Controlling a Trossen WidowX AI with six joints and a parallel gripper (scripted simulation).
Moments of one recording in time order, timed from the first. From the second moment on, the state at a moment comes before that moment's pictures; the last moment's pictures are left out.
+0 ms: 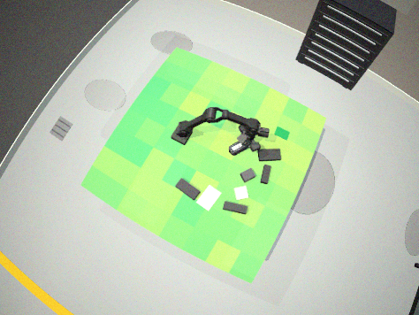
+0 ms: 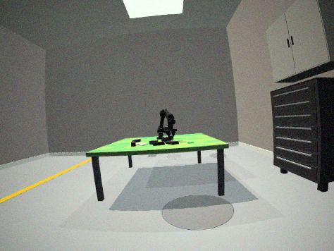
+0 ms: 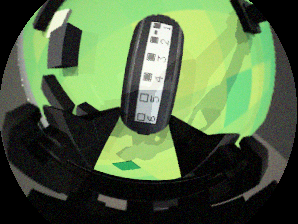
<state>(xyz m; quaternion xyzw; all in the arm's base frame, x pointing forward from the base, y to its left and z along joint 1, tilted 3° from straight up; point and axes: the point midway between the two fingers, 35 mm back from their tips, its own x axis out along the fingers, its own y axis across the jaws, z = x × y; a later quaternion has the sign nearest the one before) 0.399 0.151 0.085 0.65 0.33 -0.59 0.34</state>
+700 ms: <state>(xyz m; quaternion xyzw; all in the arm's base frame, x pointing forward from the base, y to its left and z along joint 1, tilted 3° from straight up) 0.394 0.145 0.100 0.65 0.33 -0.59 0.34</state>
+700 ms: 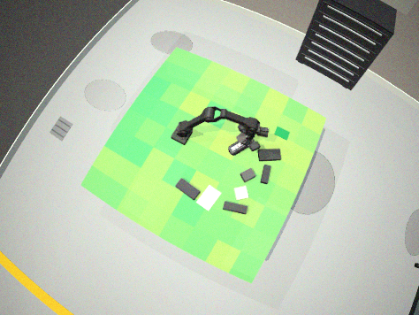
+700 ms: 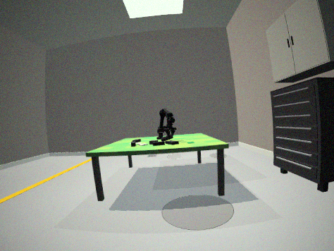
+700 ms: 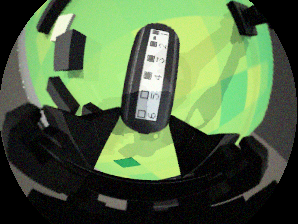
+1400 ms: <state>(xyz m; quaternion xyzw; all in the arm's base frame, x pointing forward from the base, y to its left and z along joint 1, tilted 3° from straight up) 0.388 0.137 0.114 0.65 0.33 -0.59 0.34</state>
